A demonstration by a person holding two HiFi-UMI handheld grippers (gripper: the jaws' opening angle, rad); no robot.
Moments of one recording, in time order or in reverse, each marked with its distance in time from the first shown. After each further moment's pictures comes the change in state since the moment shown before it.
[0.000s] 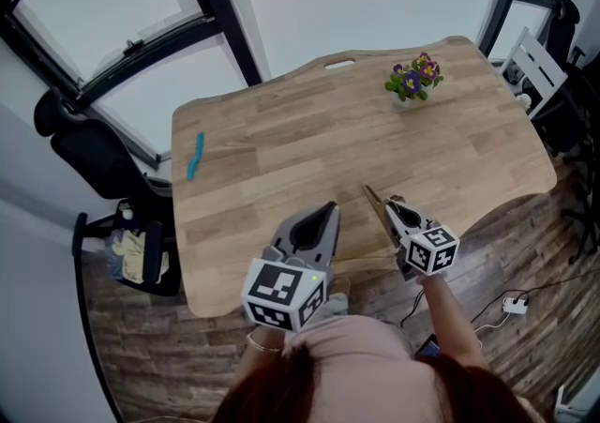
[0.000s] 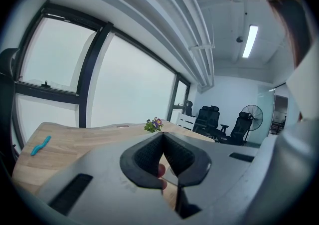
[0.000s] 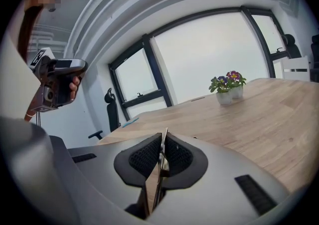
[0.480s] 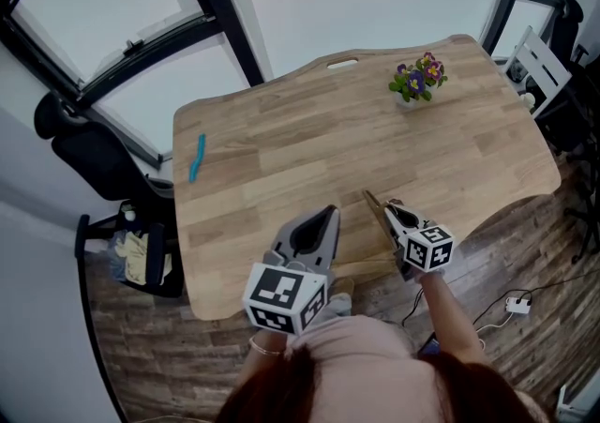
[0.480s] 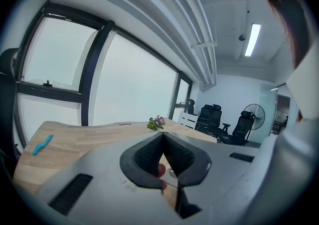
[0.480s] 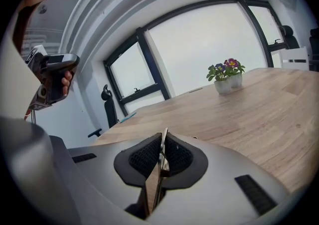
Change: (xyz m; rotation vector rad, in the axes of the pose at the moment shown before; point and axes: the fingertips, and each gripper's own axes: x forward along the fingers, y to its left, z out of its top) left arm 0.003 0.011 -0.004 -0.005 0.017 0.020; right arm 0.021 -0.011 -0.025 0.050 0.066 -0.008
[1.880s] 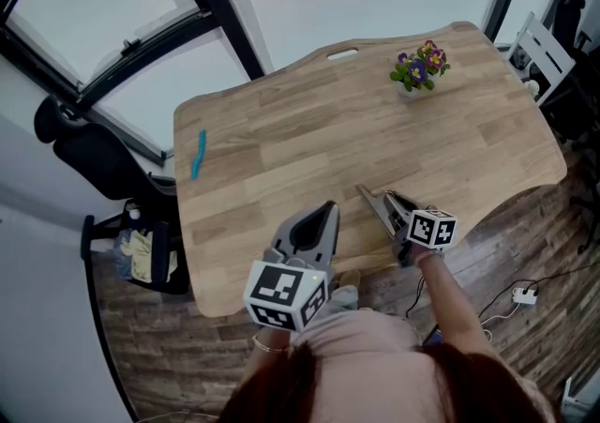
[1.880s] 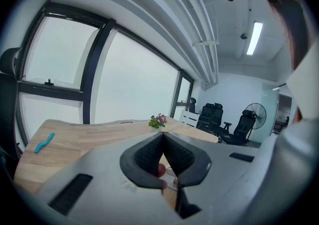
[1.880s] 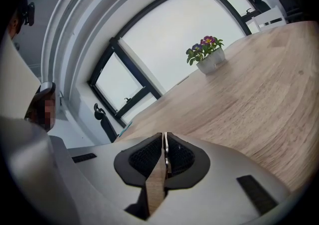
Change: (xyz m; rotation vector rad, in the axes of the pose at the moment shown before) left arm 0.002 0.006 -0.008 -0.005 0.021 0.015; right arm 0.027 -0.027 -0.020 0.323 0.006 -0.001
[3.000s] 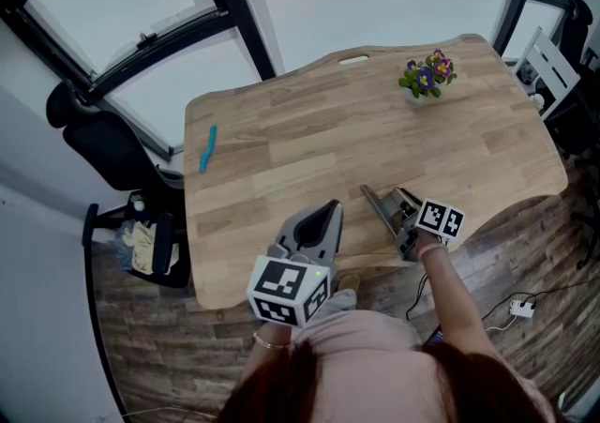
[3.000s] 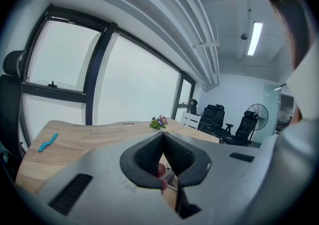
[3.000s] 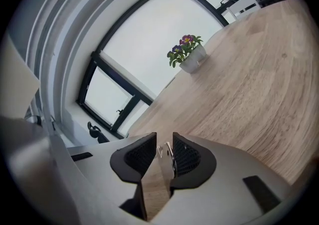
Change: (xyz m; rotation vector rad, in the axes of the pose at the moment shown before) left arm -0.014 -0.005 0.002 -0.001 -0.024 0.023; right arm -0.004 -0.012 0.024 0.209 -0.039 -0.055
